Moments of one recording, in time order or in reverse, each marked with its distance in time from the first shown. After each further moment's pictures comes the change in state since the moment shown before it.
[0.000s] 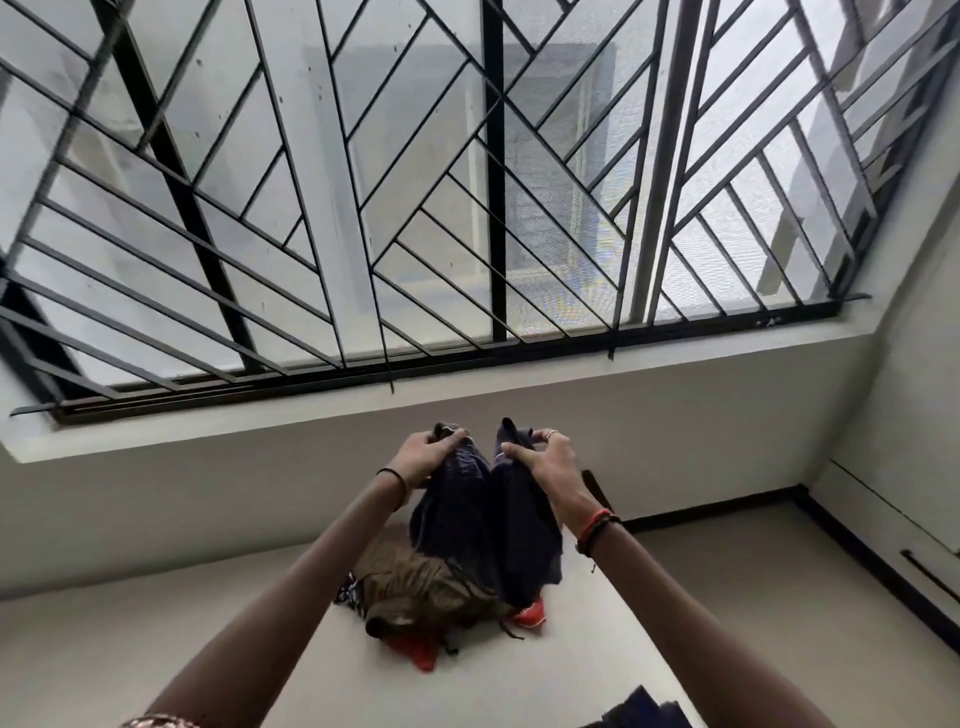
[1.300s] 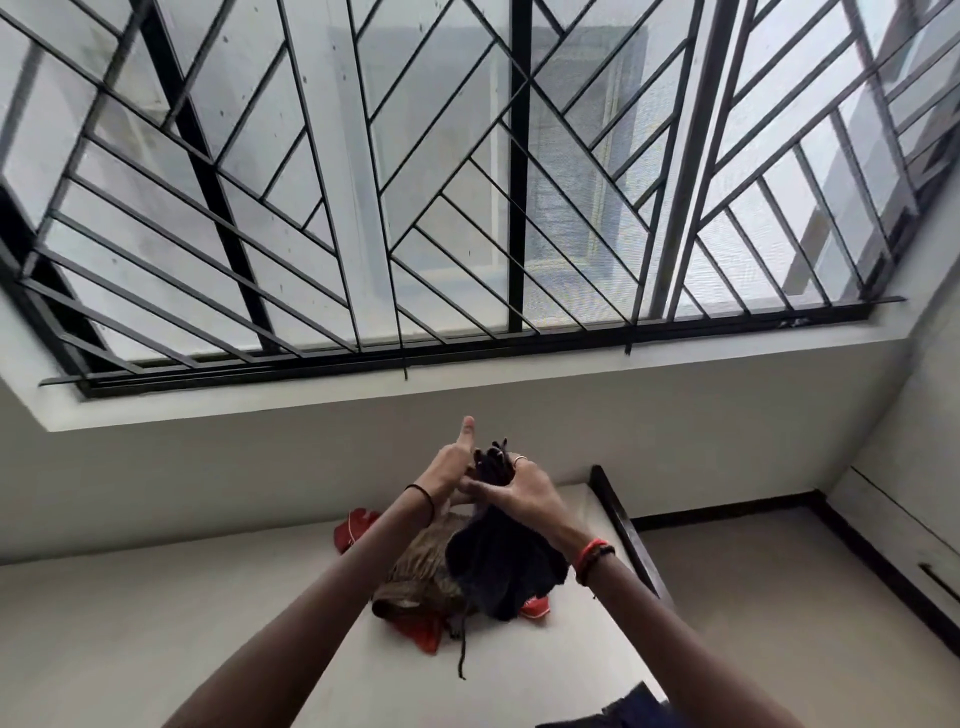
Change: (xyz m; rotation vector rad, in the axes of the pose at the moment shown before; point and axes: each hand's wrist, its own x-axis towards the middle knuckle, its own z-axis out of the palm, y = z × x) left_hand -0.023 -0.009 0.028 -0.259 -0.077 -0.103; right_hand -0.041 0.007 0.024 -0.161 -0.368 -0.103
